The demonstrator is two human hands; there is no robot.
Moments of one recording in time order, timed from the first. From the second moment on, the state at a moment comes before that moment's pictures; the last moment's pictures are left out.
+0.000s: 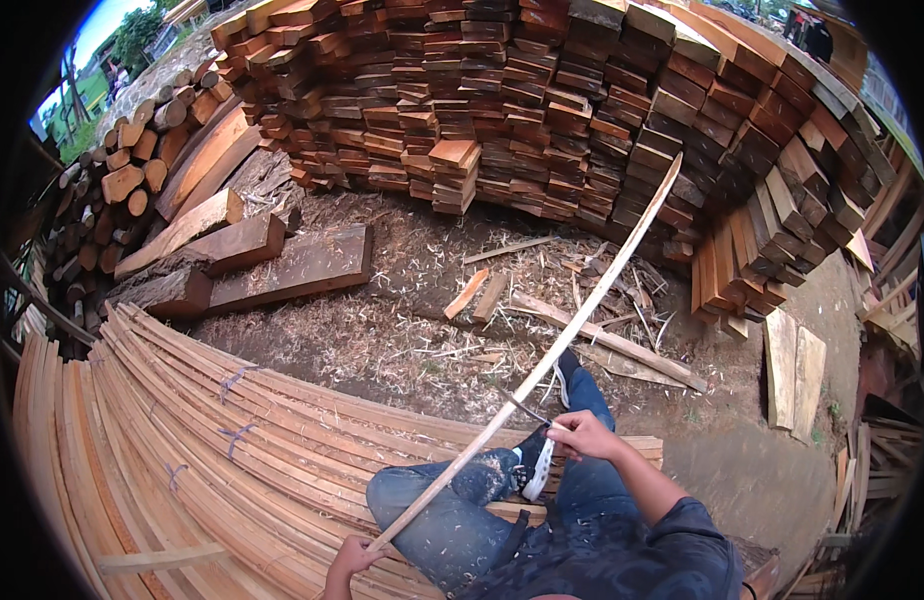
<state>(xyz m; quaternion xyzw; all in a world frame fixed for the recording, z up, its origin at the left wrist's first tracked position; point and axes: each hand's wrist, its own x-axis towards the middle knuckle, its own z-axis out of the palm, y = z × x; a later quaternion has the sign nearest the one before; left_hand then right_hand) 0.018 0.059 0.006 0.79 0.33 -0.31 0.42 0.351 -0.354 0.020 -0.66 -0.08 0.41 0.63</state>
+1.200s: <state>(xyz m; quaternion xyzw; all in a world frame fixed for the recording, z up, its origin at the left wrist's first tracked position) 0.019 0.053 0.010 0.80 0.36 -0.29 0.38 0.362 -0.376 -0.010 -0.63 -0.01 0.38 0.68</state>
